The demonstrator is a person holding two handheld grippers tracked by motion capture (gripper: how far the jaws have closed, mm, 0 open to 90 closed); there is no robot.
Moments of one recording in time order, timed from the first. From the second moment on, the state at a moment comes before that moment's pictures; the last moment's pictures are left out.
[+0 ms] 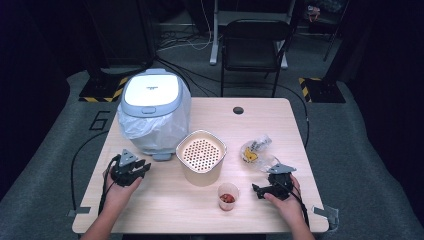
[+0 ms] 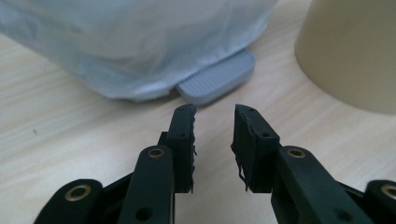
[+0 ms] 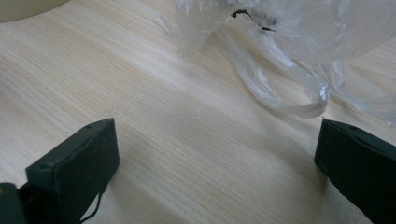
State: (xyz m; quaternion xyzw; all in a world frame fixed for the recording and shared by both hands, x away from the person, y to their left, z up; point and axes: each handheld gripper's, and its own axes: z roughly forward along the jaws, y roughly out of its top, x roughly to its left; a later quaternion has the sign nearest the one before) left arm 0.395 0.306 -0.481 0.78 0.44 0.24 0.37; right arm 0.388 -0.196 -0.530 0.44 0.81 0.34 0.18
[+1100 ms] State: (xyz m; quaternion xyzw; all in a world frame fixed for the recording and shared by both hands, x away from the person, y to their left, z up) left arm 0.443 0.255 -0.491 0.81 0.42 0.24 0.32; right arm 0.388 -0.196 -0.529 0.44 0.81 0.34 0.18
